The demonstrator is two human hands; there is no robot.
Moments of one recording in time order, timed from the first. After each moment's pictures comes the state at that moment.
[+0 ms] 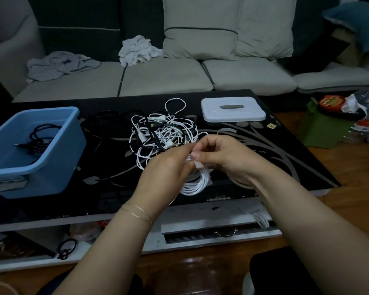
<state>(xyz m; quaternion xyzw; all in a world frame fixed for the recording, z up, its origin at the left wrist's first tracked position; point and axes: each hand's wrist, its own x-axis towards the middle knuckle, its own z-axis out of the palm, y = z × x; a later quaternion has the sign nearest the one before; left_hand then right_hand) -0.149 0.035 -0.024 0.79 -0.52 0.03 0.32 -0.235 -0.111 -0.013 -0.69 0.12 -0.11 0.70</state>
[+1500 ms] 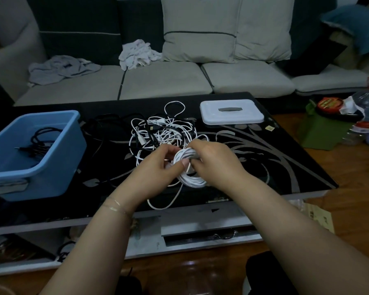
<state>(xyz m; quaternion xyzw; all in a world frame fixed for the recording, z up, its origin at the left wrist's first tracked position) -0.124 0.040 -0.023 0.76 -0.42 -0.20 0.46 -0.223 -0.092 -0.018 -0.96 0.15 -0.19 0.13</state>
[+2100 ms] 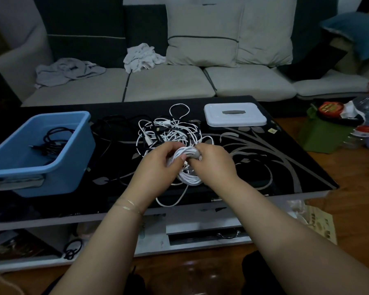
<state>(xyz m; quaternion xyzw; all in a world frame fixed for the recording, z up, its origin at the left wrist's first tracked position) -0.124 0.052 -0.022 0.78 -0.42 -0.07 0.46 -0.207 -0.073 -0.028 -0.91 0.28 -0.21 0.21</state>
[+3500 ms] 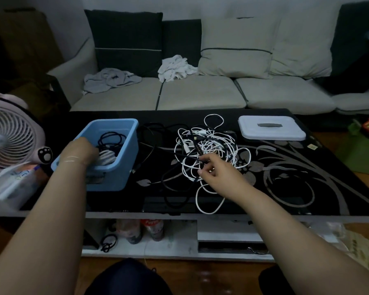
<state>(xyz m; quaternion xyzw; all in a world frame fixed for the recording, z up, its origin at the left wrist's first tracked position) 0.113 0.214 -0.003 0.99 -0.06 -0.01 0.13 -0.163 -0.041 -0.039 -0.91 0.16 -0.13 0.35</state>
